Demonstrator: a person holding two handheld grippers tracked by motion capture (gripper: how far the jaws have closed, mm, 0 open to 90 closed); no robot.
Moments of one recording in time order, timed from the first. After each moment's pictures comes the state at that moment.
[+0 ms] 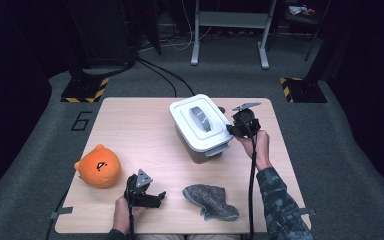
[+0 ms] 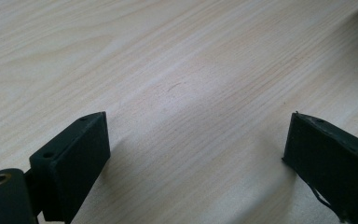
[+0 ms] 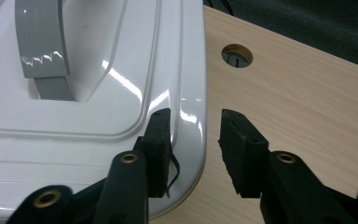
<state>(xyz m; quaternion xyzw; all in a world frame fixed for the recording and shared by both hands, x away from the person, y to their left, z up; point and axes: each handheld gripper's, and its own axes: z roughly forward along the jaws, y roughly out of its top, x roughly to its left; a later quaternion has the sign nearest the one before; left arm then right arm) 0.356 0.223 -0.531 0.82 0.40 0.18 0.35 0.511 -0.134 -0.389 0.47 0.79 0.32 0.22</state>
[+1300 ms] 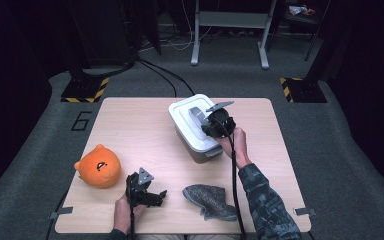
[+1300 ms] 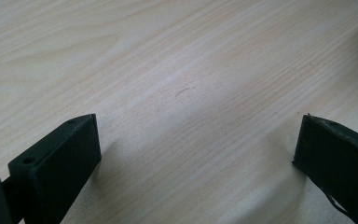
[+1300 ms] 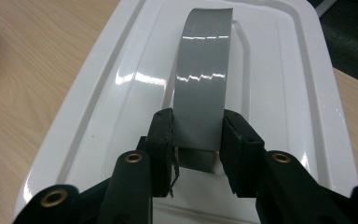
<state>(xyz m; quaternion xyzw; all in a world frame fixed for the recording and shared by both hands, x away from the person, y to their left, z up) 0.363 0.220 -0.530 0.83 0.42 0.18 0.34 0.513 -0.066 -0.387 0.38 0.83 0.35 0.19</state>
